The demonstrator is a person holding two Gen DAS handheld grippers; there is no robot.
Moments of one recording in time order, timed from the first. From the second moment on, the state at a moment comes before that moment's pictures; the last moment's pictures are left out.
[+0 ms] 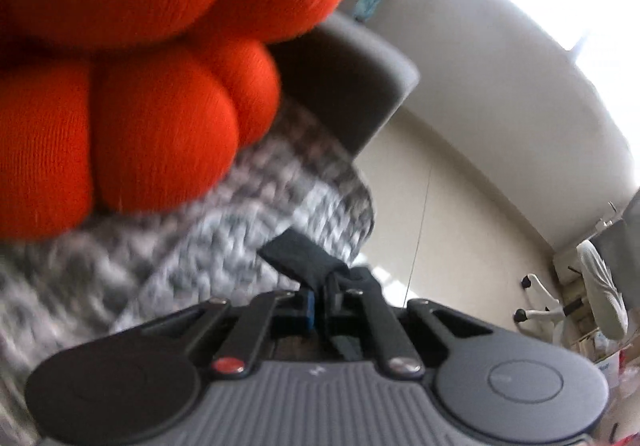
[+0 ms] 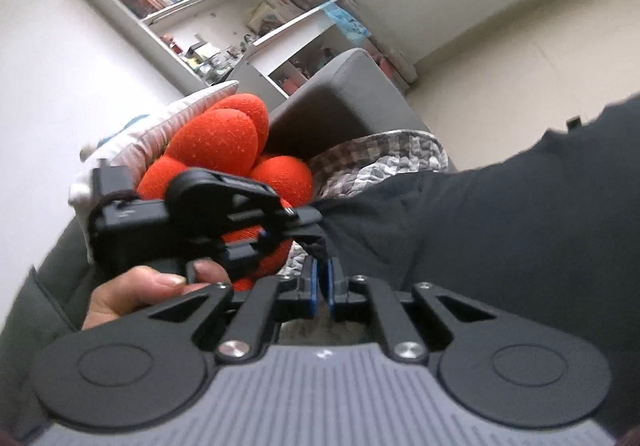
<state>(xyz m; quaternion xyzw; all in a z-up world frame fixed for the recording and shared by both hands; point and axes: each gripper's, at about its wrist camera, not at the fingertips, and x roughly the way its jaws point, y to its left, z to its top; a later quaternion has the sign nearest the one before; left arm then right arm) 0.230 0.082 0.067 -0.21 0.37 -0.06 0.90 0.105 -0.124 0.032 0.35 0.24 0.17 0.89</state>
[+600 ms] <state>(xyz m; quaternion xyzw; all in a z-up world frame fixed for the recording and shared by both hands) 0.233 0.073 0.076 -0.15 0.34 -0.10 0.92 0.106 -0.129 0.036 0.37 0.23 0.16 0.88</state>
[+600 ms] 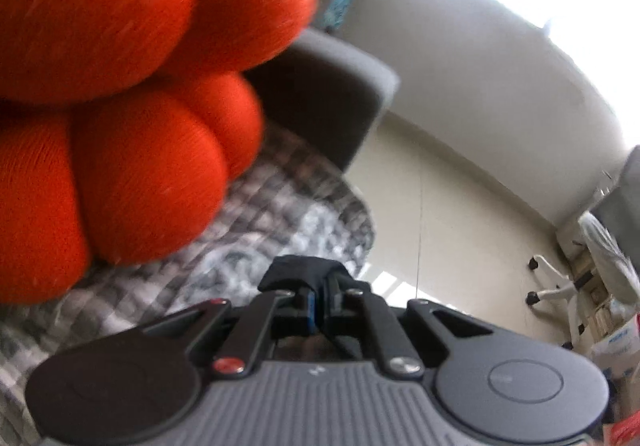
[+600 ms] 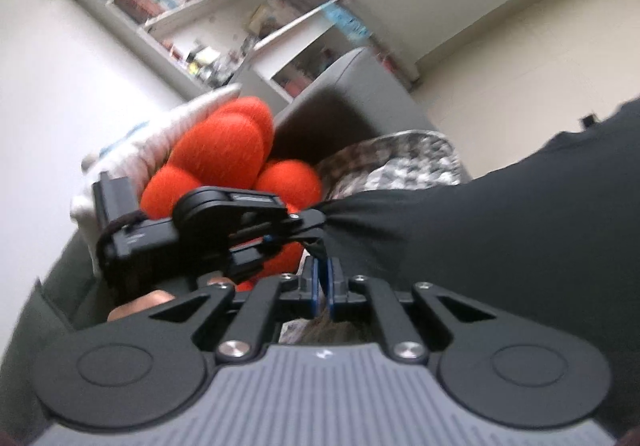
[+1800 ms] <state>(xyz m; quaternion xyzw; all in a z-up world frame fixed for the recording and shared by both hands) 0.222 0.021 0.113 -0.08 0.35 -0.15 0.92 -0.153 0.021 0.048 0.08 0.40 0.24 0.88</state>
